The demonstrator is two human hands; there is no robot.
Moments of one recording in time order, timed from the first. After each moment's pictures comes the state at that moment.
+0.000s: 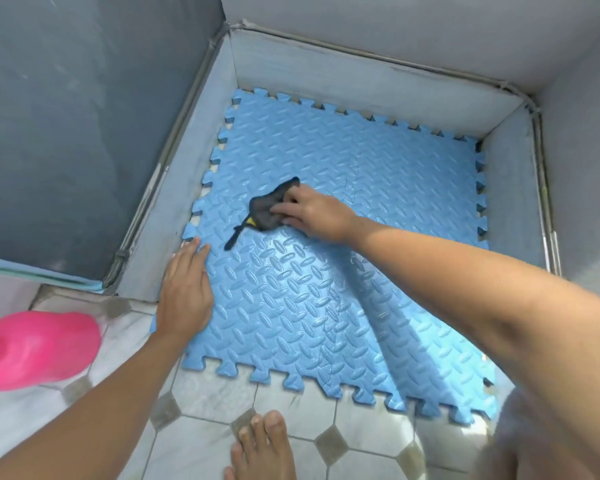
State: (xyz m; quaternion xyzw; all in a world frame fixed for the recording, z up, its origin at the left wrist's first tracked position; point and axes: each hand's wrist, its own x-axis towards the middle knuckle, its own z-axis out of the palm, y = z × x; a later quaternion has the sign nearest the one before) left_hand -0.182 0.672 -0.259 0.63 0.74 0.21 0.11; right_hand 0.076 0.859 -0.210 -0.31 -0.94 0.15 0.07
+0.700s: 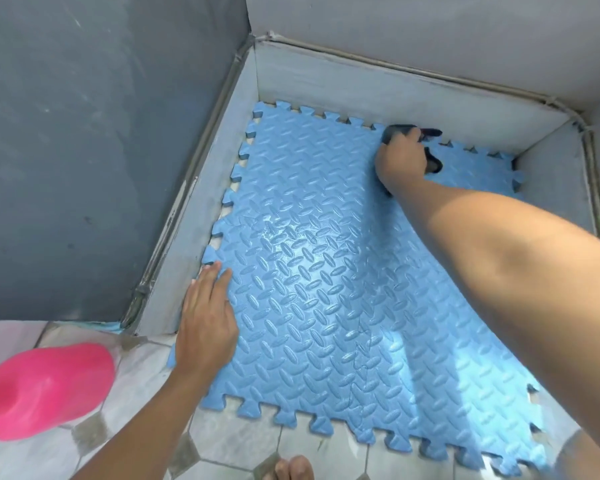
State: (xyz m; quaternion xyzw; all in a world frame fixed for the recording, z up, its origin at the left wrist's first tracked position) left_hand -0.176 0.673 -0.255 0.62 0.76 0.19 0.10; right_hand 0.113 1.012 -0.219 -0.78 -0.62 0.10 0.08
